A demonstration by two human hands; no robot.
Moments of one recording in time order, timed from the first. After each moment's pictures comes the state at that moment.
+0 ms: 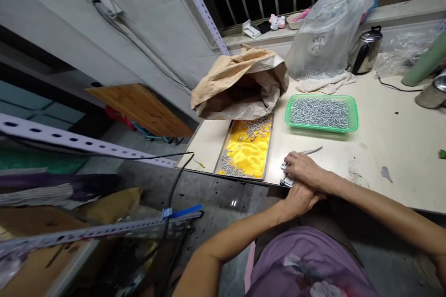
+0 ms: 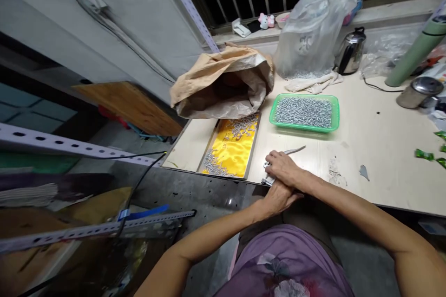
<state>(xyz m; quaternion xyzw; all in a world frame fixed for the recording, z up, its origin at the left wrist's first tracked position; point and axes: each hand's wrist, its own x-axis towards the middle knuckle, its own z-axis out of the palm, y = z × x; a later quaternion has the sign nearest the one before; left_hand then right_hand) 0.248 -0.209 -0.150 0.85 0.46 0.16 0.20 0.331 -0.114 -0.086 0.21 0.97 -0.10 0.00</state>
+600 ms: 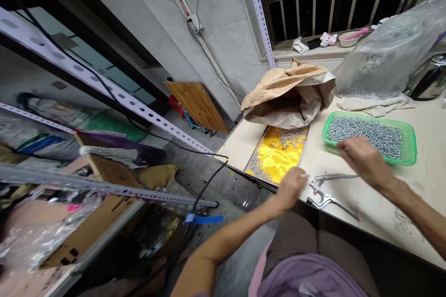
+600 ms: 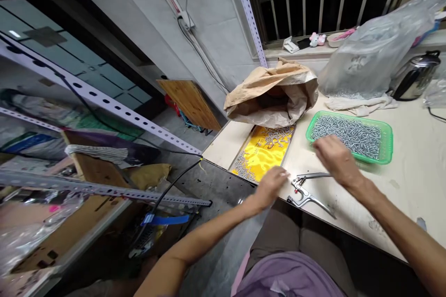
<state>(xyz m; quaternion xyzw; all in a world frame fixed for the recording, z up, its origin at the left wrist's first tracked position) 0.142 -0.186 -0.111 0.78 0.60 0.13 0.05 0.349 -0.054 -0.032 0.27 0.92 -0.03 -0.29</state>
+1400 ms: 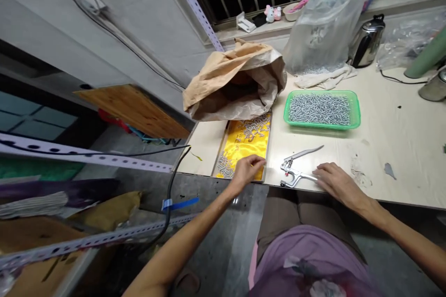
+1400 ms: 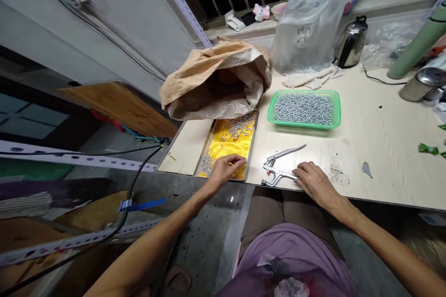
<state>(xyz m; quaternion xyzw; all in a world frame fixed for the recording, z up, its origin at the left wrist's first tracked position) 0.099 -0.170 -0.083 0.60 0.71 0.22 0.30 0.414 -0.162 -0.101 0.37 0.90 -0.18 -0.16</state>
